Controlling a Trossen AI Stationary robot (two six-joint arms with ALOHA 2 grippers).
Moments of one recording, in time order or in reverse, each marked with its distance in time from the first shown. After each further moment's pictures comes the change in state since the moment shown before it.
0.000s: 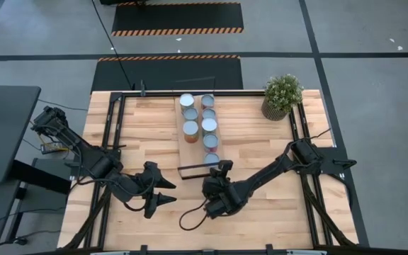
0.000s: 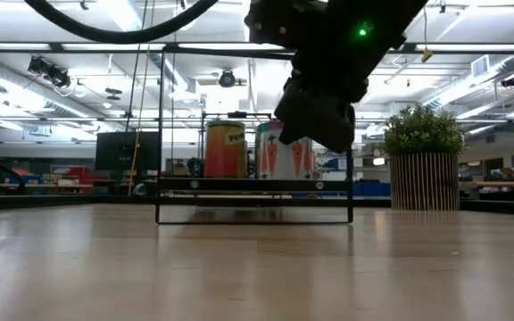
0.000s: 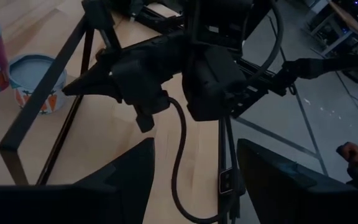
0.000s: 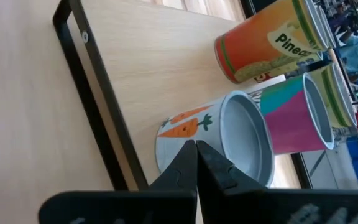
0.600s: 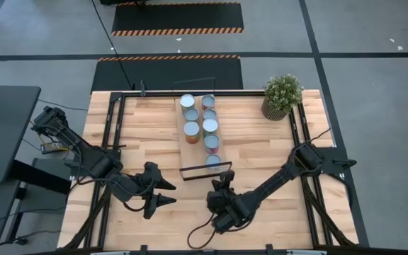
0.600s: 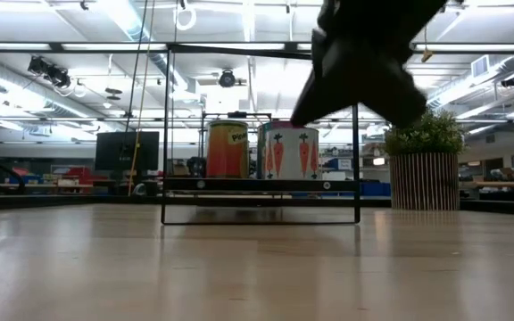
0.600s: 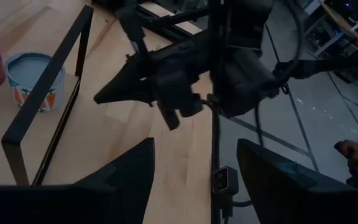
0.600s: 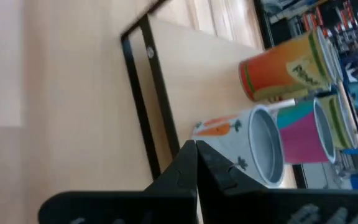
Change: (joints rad) left arm 0.000 -0.001 0.000 0.016 0.019 -0.003; right arm 0.106 -0.001 0.034 -0.018 -0.008 -0.065
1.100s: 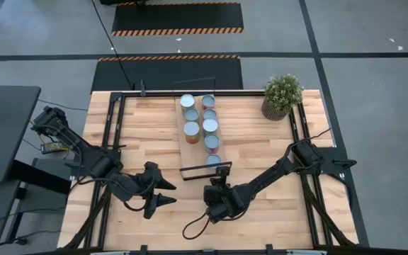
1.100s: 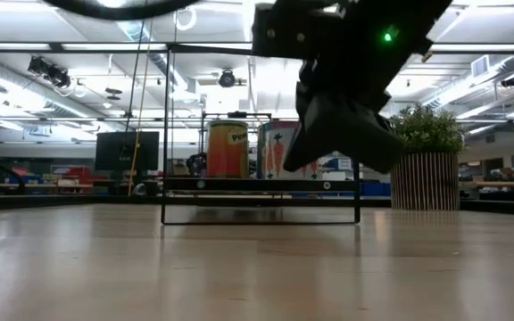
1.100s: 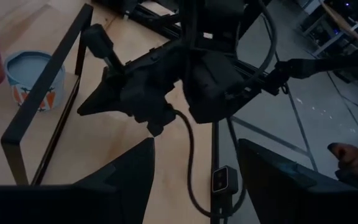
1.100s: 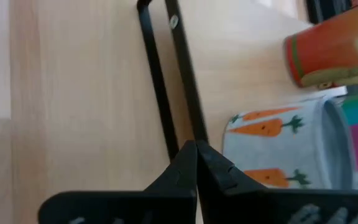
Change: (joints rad) left arm 0.001 0.000 0.000 0.000 0.007 -0.003; right arm -0.076 0.003 -0.082 0.137 -0.156 -0.073
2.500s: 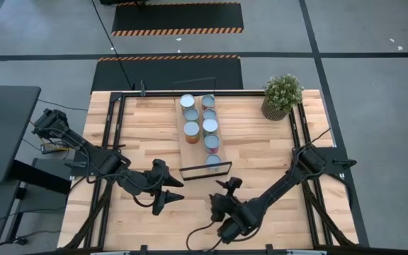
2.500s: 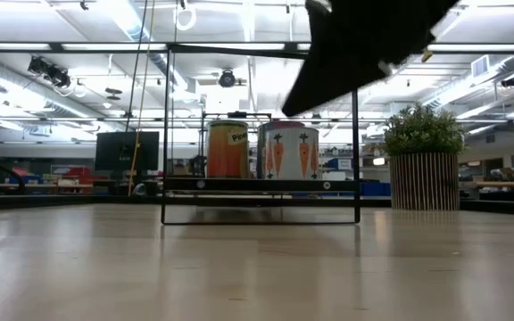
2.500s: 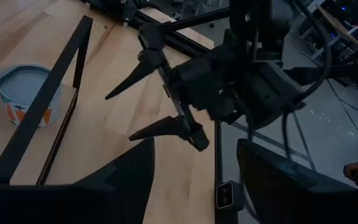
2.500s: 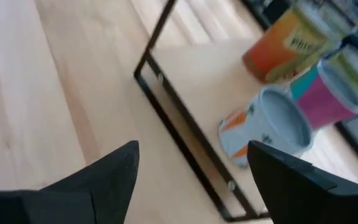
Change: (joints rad) left arm 0.088 0.047 0.001 0.080 0.073 0.054; right arm 0.140 -0.009 0.080 -0.104 0.205 0.453
